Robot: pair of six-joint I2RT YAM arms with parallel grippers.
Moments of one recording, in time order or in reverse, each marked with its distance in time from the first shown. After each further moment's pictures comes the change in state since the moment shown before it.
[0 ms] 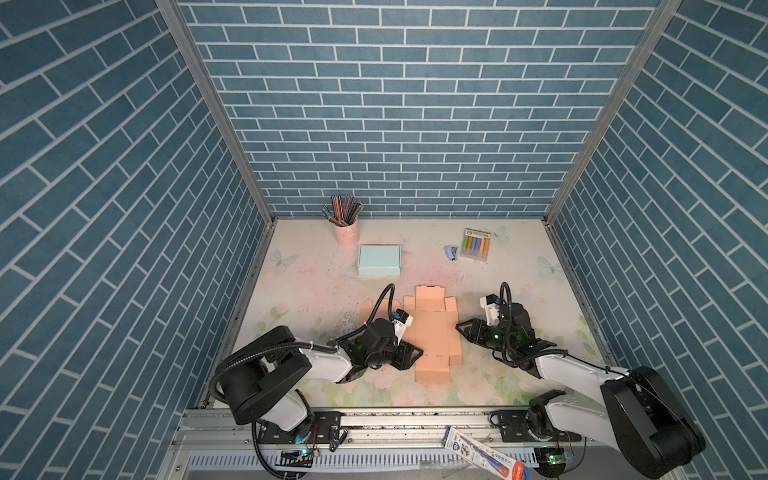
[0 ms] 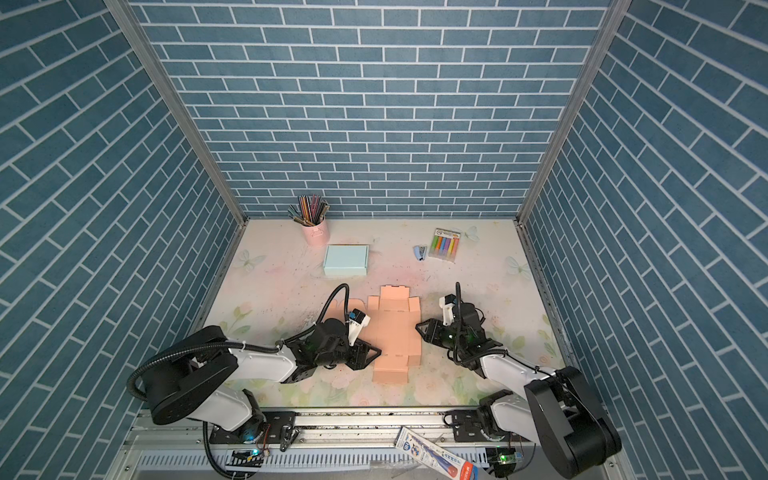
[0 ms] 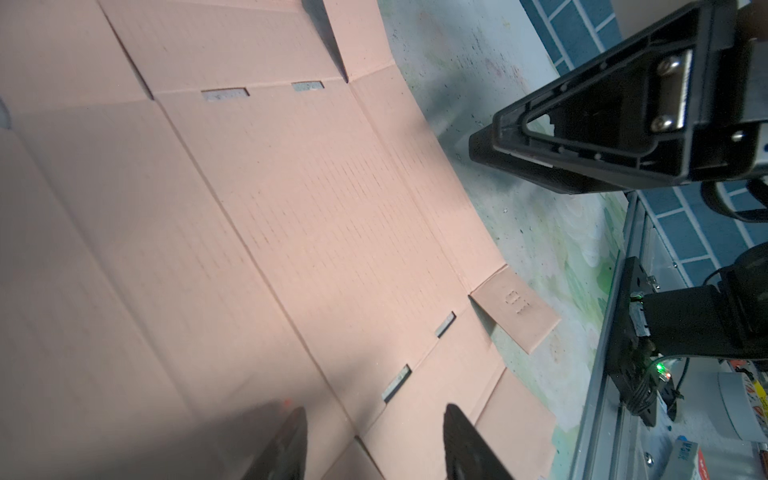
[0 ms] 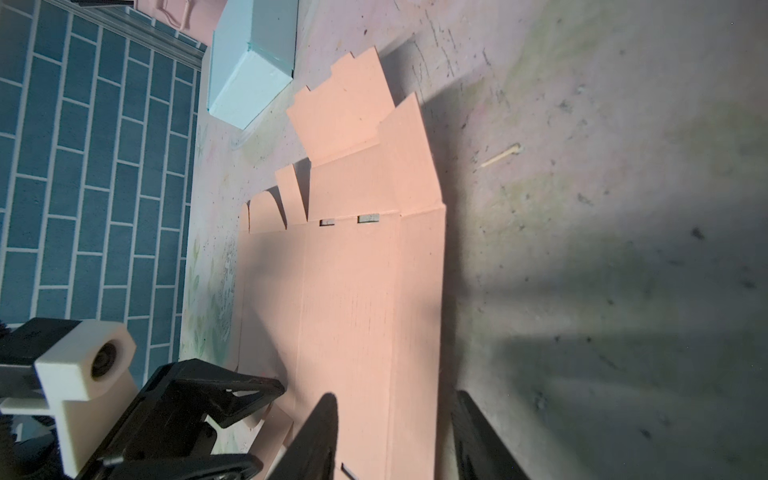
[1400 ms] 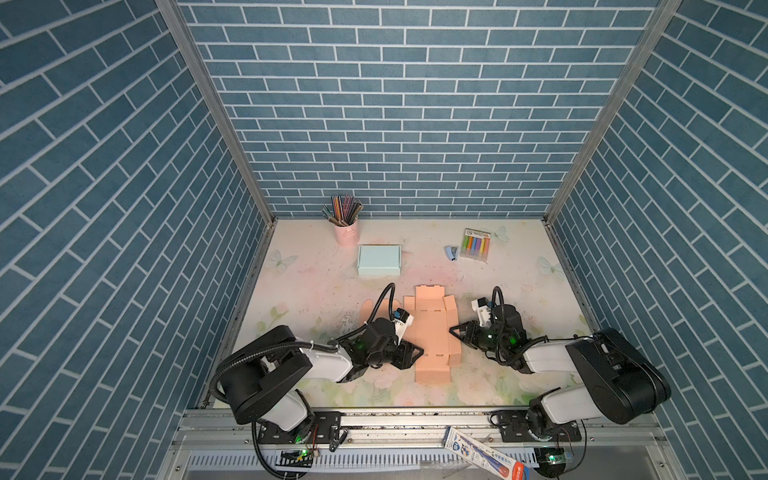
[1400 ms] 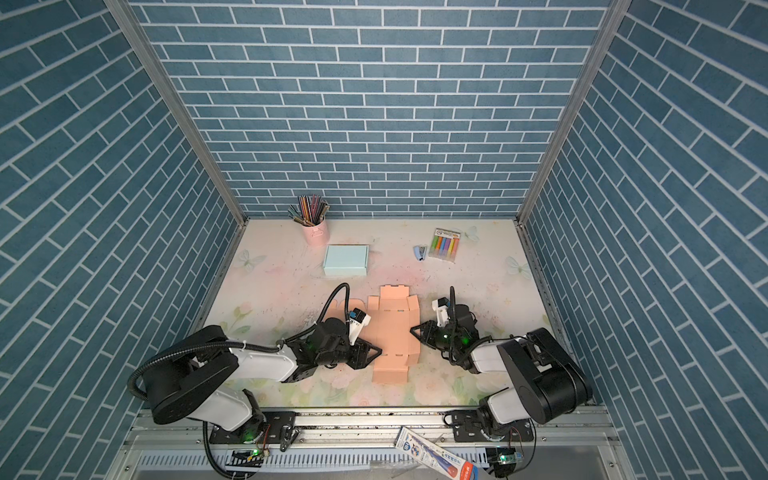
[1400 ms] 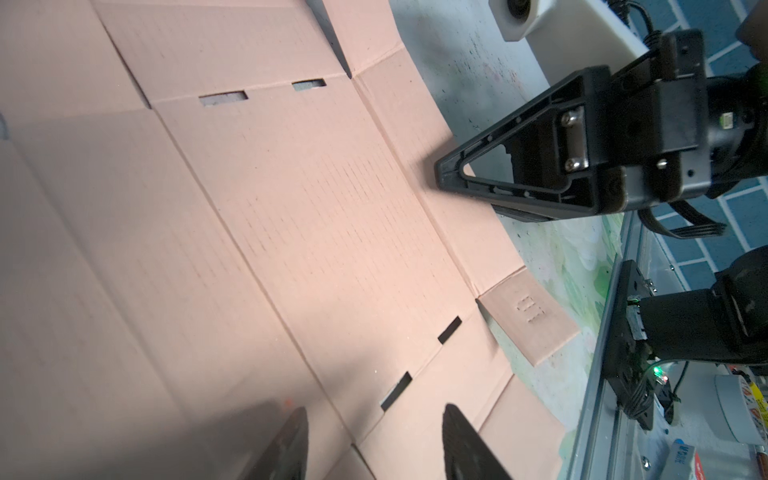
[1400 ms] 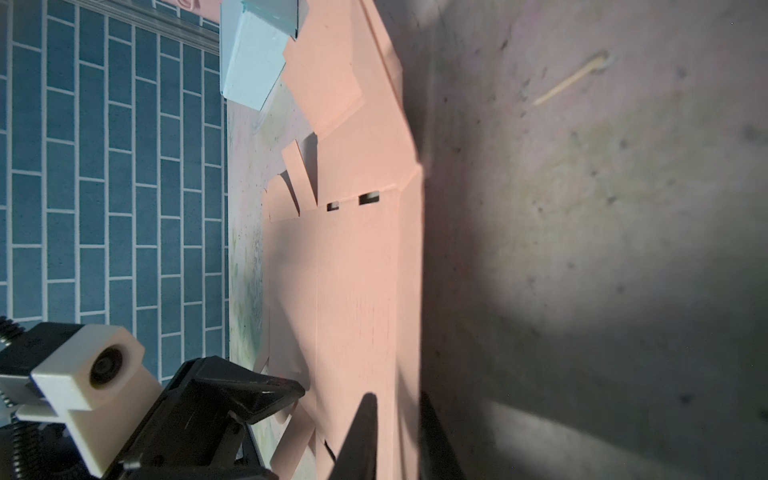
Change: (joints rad) left arm 0.000 0.004 0.008 0.001 0.000 -0.003; right arm 0.021 0.261 -0.029 0.336 -0.122 0.135
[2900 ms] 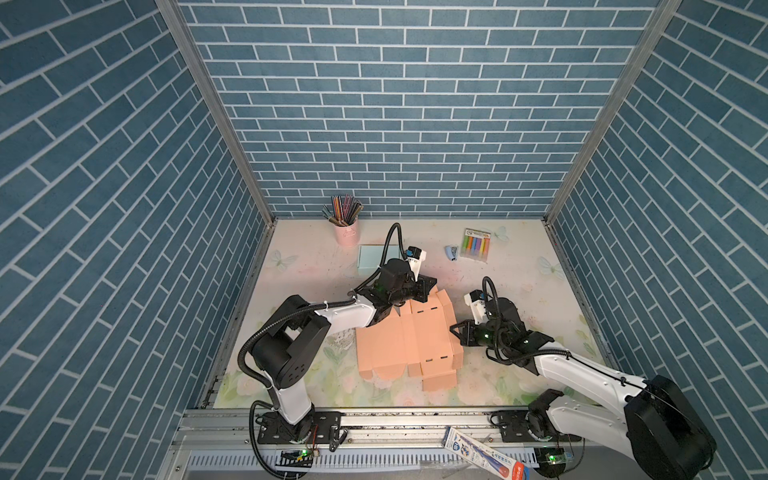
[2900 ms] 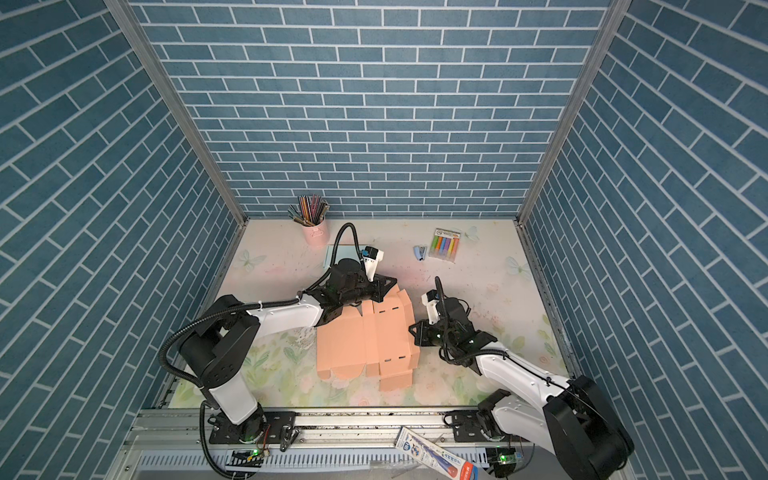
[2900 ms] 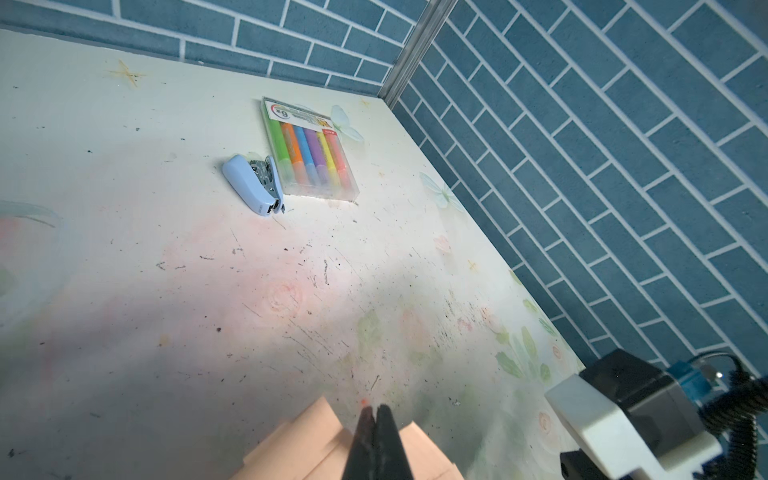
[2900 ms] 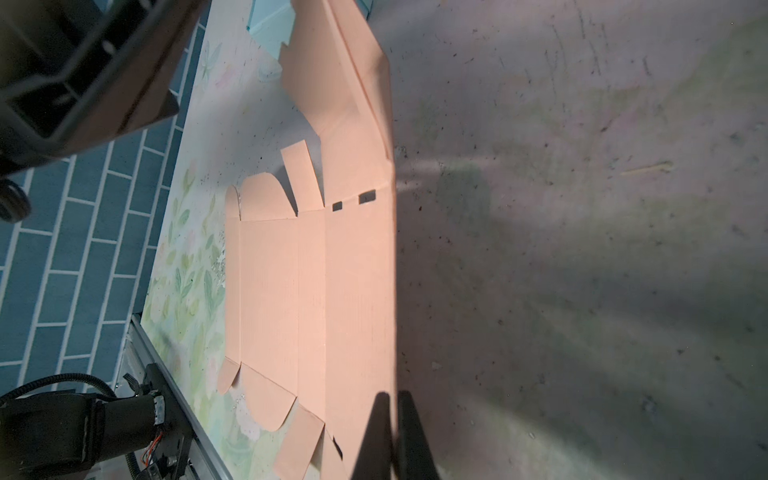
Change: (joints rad) left arm 0.191 0.238 0.581 -0.098 0.026 0.048; right arm 0.174 -0.346 0.181 -0.593 0.235 -0.271
